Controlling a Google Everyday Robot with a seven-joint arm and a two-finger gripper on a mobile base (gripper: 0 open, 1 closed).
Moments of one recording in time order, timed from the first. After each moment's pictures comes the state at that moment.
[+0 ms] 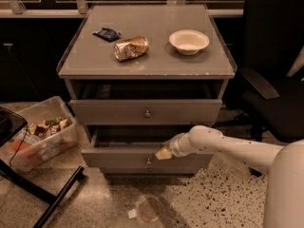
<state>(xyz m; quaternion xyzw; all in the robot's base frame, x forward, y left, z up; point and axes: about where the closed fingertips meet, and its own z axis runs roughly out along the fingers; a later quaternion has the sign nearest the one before) 0.646 -0.079 0.433 -0.37 0.86 0.19 0.28</state>
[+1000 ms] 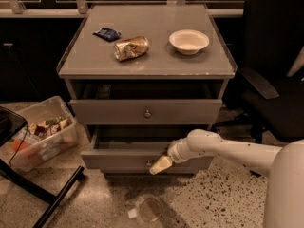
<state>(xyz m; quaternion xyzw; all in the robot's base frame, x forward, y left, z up) 0.616 -0.074 0.418 -0.40 0.86 0.20 0.25</state>
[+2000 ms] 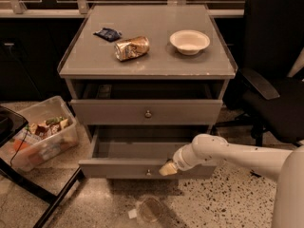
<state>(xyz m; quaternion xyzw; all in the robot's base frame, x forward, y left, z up) 0.577 -0.091 0.412 -0.40 0.87 0.20 0.21</state>
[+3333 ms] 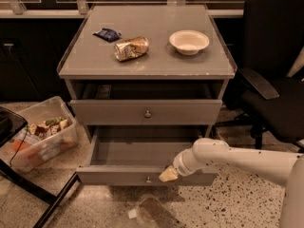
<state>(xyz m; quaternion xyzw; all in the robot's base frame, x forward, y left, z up) 0.549 -0.094 0.415 -0.40 0.87 0.20 0.20</state>
